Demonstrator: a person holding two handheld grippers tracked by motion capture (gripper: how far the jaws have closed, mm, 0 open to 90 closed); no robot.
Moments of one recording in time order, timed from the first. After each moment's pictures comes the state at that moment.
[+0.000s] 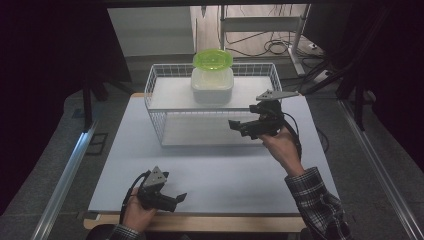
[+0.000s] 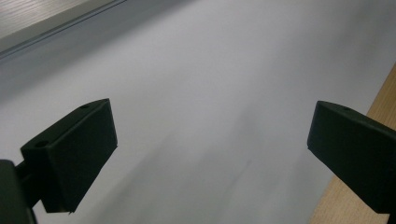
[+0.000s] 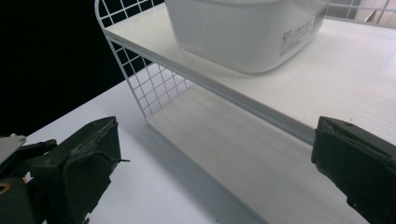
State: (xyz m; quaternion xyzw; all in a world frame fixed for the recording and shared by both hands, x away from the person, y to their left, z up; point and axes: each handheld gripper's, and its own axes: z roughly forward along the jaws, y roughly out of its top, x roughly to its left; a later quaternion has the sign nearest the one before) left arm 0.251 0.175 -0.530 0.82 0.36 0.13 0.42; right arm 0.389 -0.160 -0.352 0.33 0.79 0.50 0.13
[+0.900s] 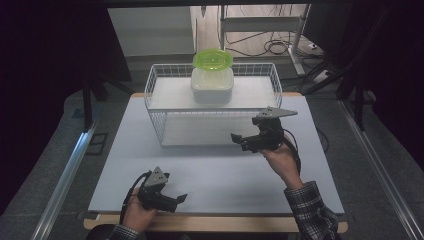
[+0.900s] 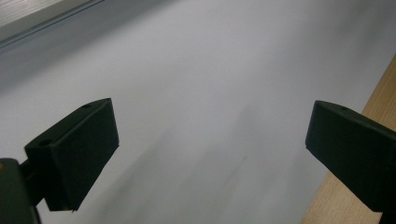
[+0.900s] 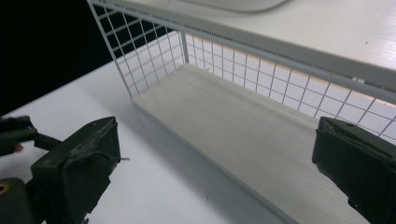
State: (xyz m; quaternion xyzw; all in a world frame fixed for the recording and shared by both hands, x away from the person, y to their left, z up) left arm 0.251 0.173 -0.530 0.83 0.36 0.13 0.41; right arm 0.374 -0.168 -0.393 0.33 0.79 0.49 0.15
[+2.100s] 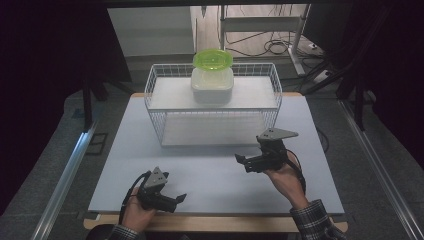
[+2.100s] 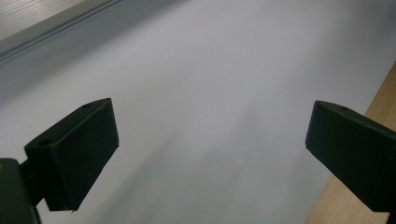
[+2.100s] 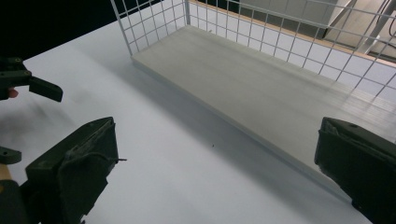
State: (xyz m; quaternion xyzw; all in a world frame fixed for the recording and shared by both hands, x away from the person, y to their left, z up) left arm 0.250 0.174 -0.529 0.83 0.36 0.14 0.41; right arm 0.337 -0.181 -0.425 0.33 0.81 0.45 0.16
